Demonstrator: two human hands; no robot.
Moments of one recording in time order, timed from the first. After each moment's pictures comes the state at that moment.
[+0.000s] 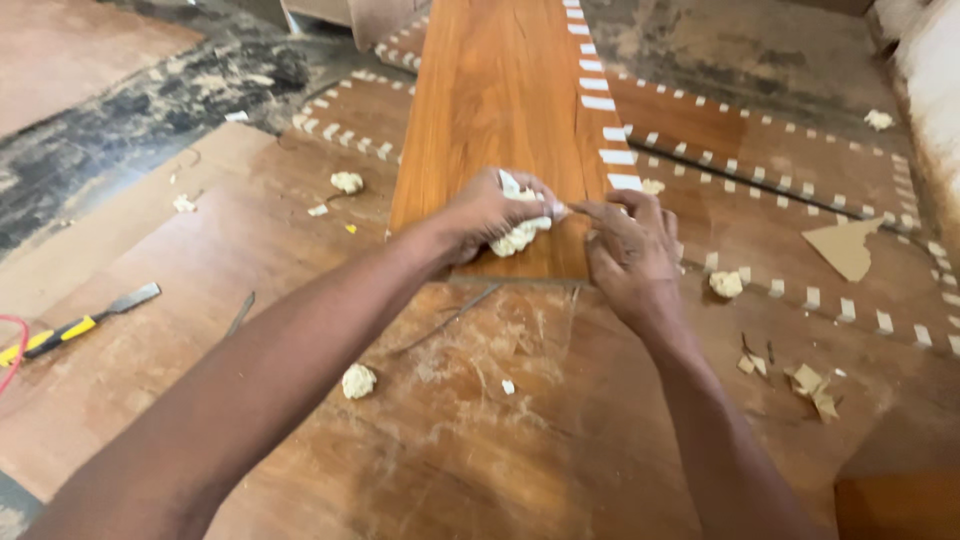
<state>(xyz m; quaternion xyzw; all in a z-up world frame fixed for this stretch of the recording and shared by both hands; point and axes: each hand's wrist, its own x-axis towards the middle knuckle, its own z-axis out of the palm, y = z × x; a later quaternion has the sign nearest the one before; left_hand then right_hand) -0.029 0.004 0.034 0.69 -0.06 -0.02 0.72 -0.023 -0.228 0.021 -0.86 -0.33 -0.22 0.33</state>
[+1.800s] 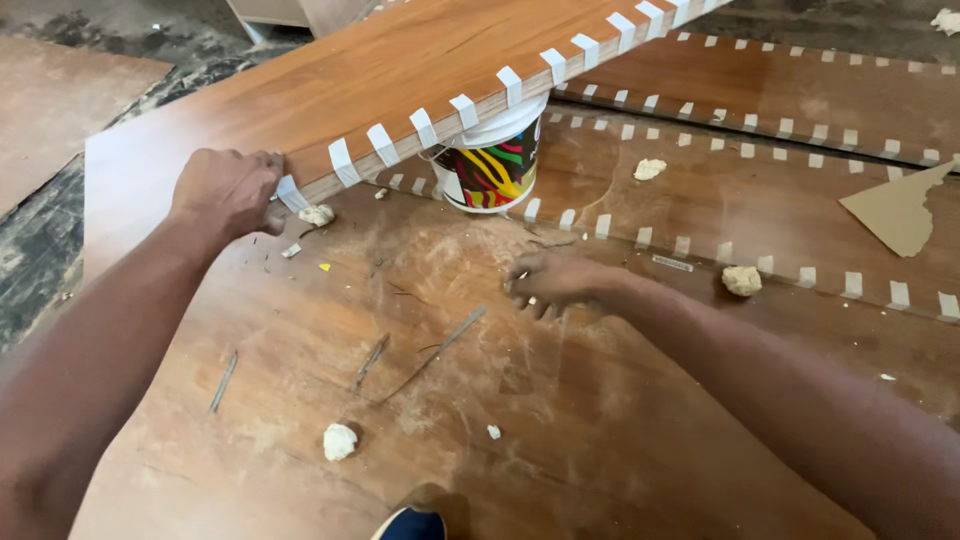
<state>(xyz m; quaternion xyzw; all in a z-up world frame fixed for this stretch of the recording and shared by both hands) 0.040 0.201 0.089 0.93 0.07 -0.05 -0.35 0.177 -0.192 -0.070 -0.78 -0.28 0.45 0.34</state>
